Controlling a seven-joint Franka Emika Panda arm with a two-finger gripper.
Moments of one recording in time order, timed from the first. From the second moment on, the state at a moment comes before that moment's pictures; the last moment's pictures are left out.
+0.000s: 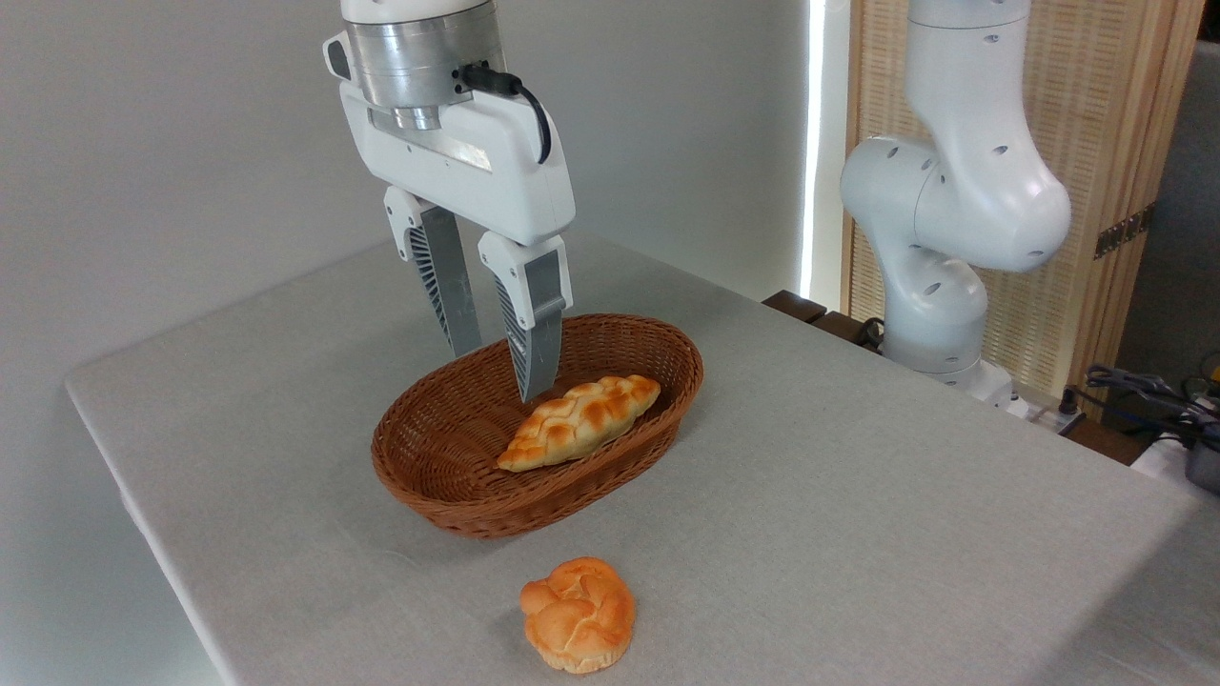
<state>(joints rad) -0.04 0.01 0.03 -1.61 -0.01 1.63 0.74</state>
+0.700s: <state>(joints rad) -0.04 -0.01 0.03 -1.62 -0.01 1.63 0.74</state>
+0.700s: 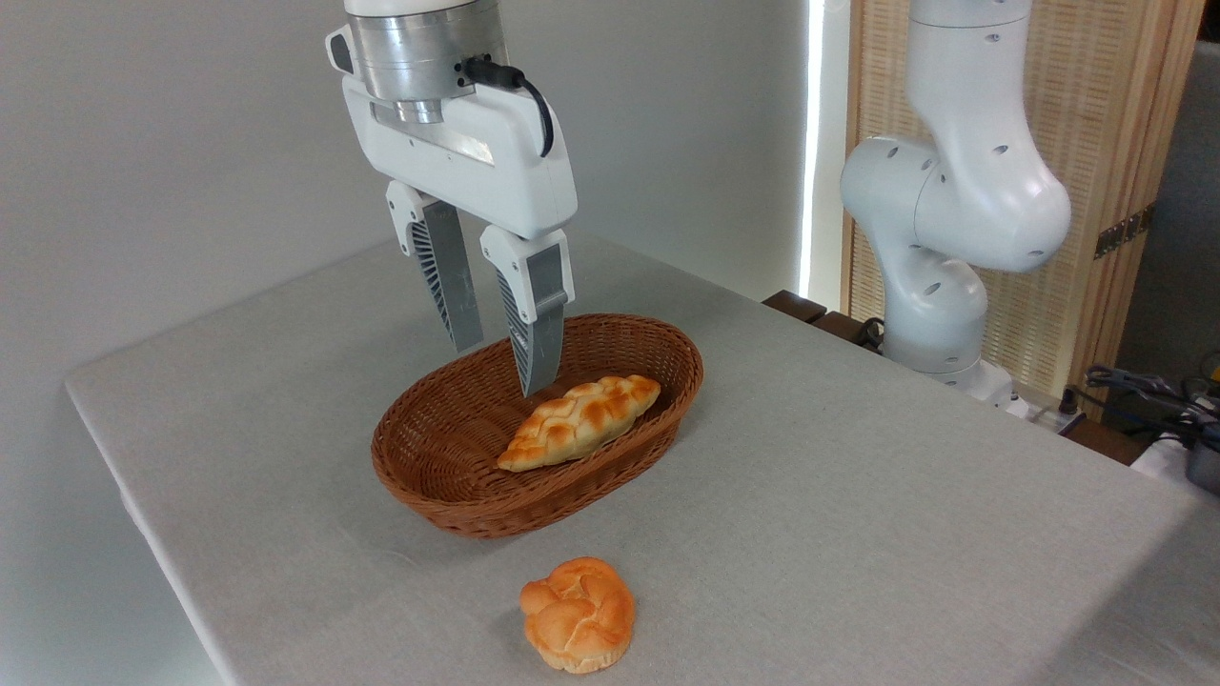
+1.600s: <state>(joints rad) -0.06 -0.22 -0.11 -2.13 -0.07 1.83 0.74</state>
